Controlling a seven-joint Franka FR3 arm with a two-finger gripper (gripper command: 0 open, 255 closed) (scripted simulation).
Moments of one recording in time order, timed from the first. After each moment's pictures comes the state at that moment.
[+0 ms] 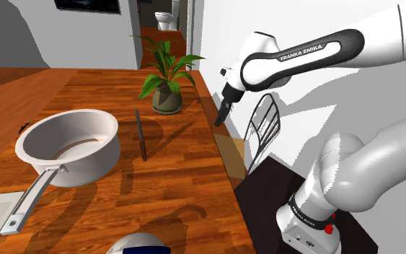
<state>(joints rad) 0.25 -0.52 -0.27 -2.67 0.07 2.38 -0.60</state>
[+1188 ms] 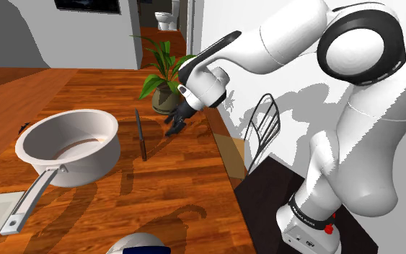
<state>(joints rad) 0.74 0.18 -0.58 -2.26 1.35 2.50 -1.90</state>
